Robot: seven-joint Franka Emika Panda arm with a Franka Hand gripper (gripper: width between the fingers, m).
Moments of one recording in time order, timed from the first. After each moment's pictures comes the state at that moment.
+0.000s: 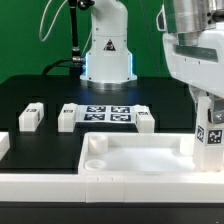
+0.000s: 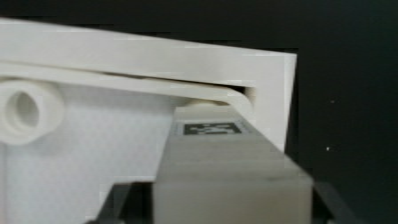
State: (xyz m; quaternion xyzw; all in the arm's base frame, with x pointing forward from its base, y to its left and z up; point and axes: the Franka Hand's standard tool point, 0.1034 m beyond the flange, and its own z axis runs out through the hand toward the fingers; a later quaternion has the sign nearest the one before) arm 0.638 0.106 0.103 -0.72 0.68 0.04 0.10
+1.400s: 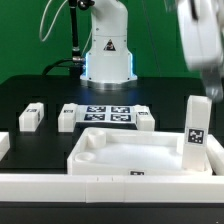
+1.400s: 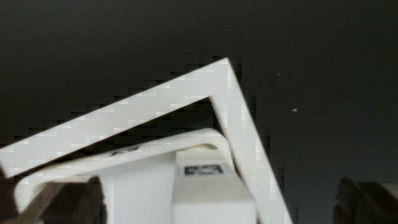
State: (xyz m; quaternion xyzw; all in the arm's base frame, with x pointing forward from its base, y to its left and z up) arm 0.640 0.108 0.155 -0.56 0.81 0.04 0.16
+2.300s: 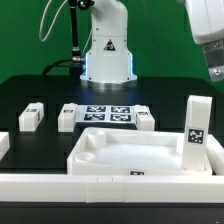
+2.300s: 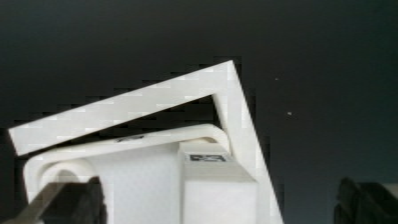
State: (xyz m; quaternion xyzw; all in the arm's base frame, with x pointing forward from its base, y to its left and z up) arm 0.625 0.104 0.159 -0.62 0.77 0.03 0.16
